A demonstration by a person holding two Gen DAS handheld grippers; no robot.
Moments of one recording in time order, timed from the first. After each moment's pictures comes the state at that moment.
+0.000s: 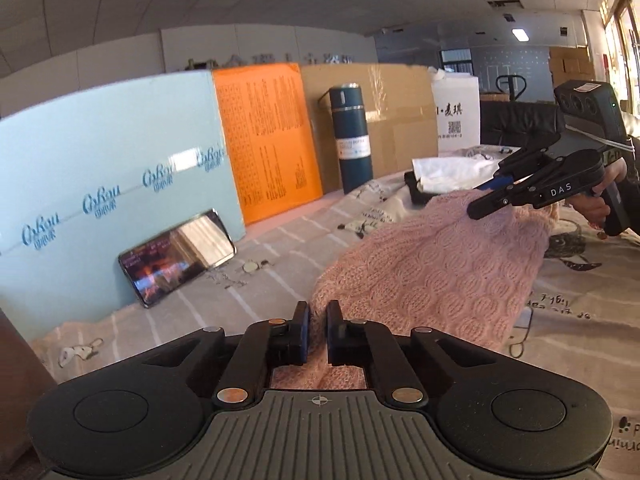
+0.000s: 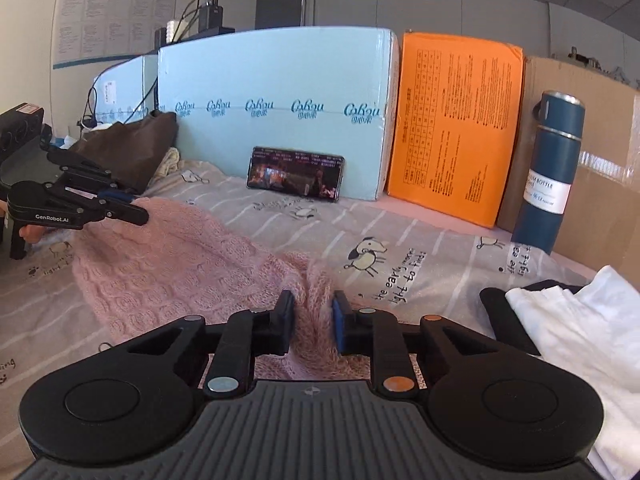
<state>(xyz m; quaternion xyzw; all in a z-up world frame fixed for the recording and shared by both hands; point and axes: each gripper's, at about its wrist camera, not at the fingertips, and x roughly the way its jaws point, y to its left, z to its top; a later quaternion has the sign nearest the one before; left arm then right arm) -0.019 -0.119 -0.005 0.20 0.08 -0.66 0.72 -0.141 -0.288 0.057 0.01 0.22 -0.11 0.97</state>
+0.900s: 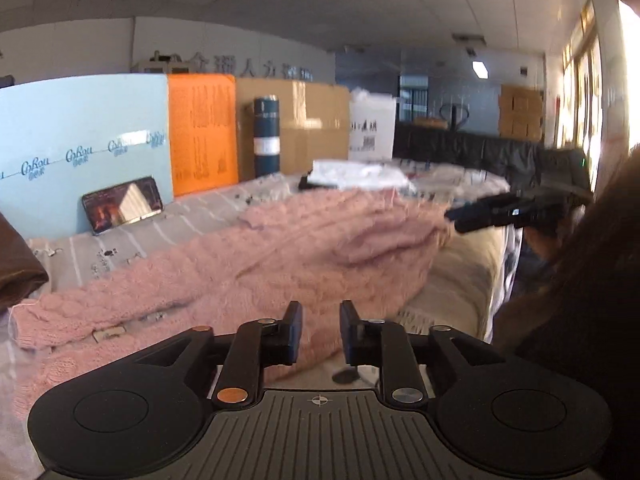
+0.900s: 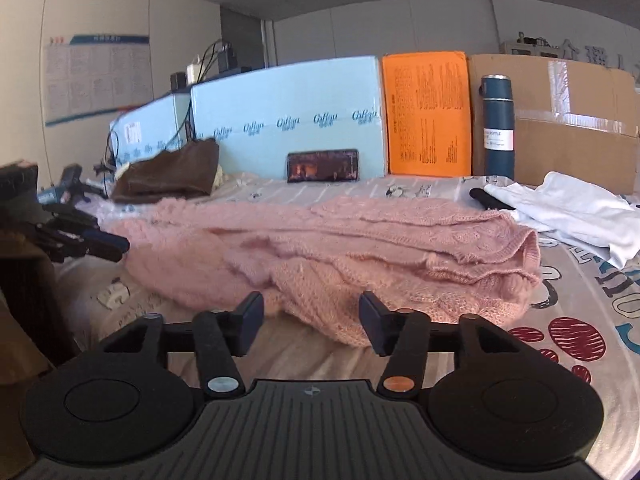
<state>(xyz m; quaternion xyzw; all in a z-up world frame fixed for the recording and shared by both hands) -0.073 0.026 -0.009 0.09 0.14 -0.72 0.67 -0.294 -0.147 0.027 0.10 0.15 -0.15 0.97</state>
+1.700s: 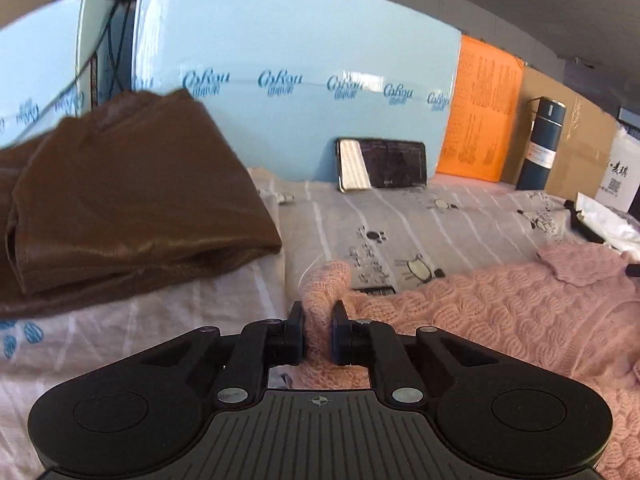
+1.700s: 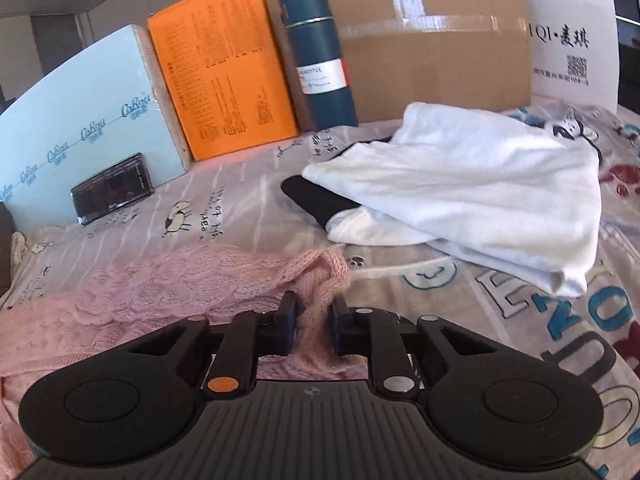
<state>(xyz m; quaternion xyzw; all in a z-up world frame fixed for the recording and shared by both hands) 0.061 -0.043 -0.018 0.09 0.23 -0.45 0.86 -0.194 -0.333 0.025 0.21 0.22 -0.37 0.88</state>
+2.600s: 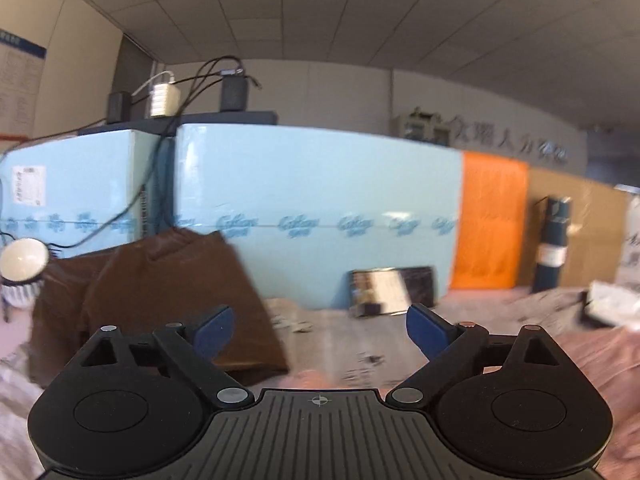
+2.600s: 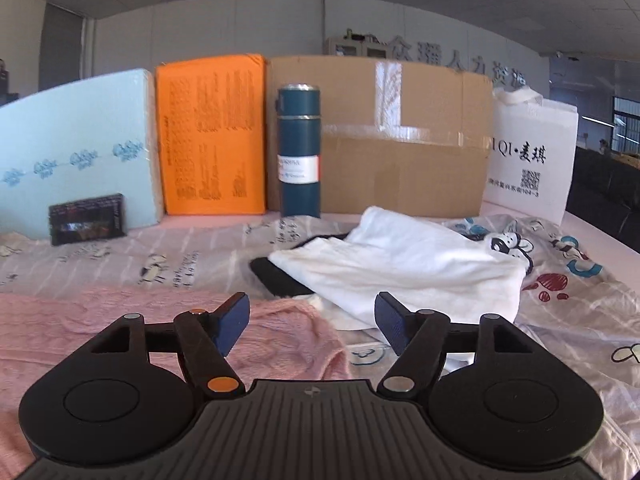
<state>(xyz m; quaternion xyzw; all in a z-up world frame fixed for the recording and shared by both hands) -0.002 -0.026 0.034 -0.01 0.11 -0.45 0.89 -0.219 -0.285 0.063 0.09 0.16 -0.42 0.89</state>
